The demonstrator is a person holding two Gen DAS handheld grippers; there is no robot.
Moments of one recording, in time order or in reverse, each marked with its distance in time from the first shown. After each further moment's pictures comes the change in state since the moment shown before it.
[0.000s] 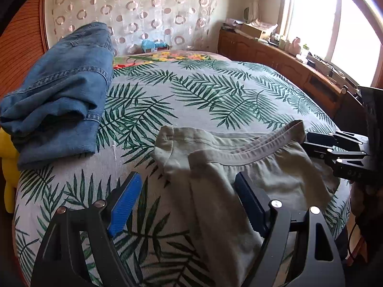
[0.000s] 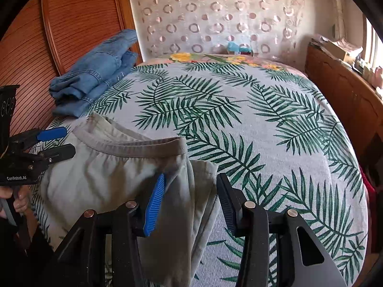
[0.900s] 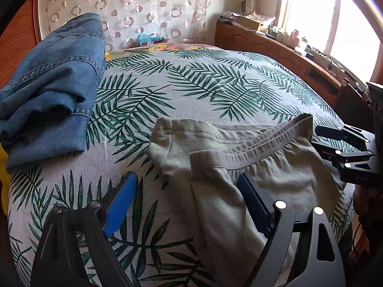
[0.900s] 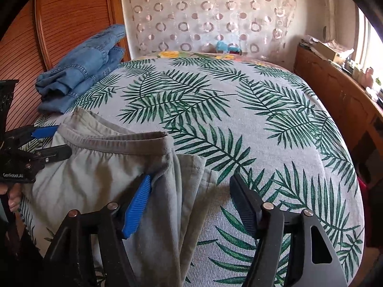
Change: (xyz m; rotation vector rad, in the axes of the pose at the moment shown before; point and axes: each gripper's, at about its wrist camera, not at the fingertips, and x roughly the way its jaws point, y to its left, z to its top) left arm 0.019 0.001 0.001 0.023 0.037 -0.010; right arm 0.003 0.001 -0.008 -0.020 -0.006 -0.058
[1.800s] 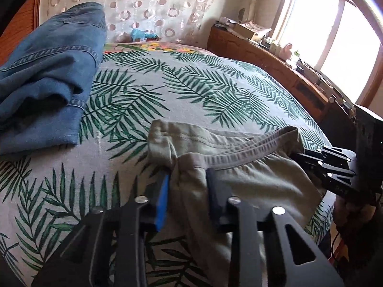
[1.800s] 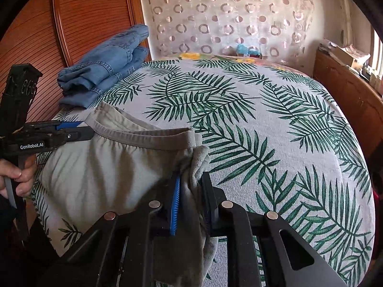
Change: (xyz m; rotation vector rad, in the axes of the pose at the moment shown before) left arm -0.007 0.014 -0.001 -0.091 -0.005 -0.139; right arm -0.004 0.009 -0.008 -0.038 -0.018 0.099
